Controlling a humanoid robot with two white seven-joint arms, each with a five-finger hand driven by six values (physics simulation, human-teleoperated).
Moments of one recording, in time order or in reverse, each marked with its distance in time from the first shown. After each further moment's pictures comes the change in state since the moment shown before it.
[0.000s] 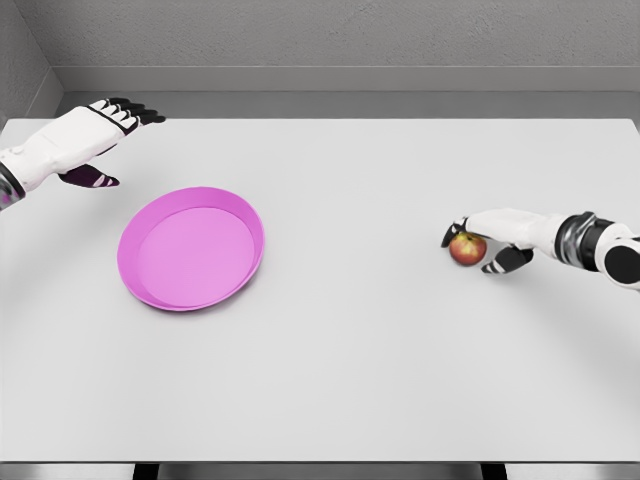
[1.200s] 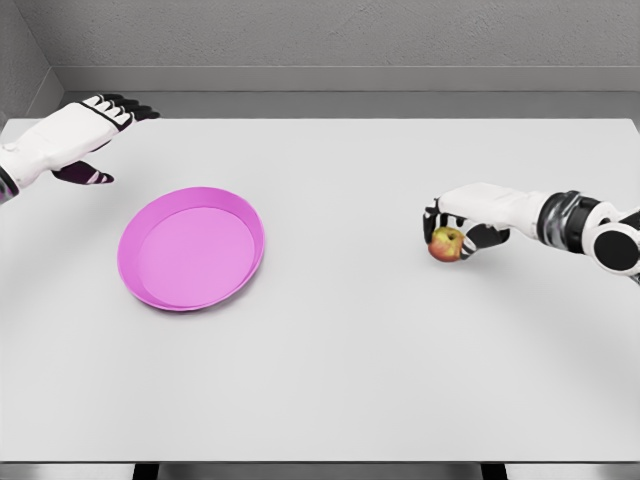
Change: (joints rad) left arm -0.003 0.011 0.007 0.000 0.001 0.000 0.000; right arm -0.064 0.027 -0.006 -0.096 0.001 -0.025 0.003
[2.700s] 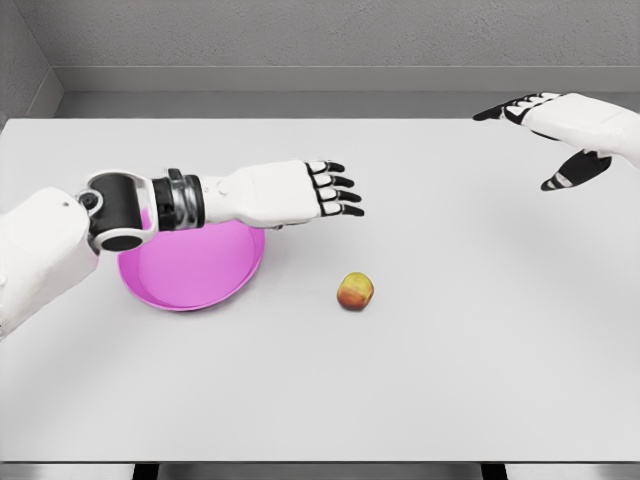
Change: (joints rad) left arm -0.107 -0.240 -0.256 -0.427 -0.231 -0.001 -0.219; right arm 0.043 -0.126 -0.318 0.060 -0.011 -0.249 -0.004
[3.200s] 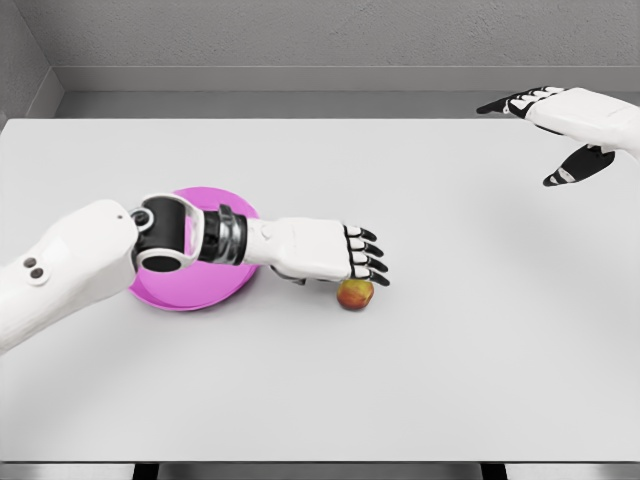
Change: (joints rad) left arm -0.087 -0.035 -0.246 0.017 0.157 0.000 -0.071; right arm 0.002 0.004 -0.017 0.008 -0.001 0.002 0.000
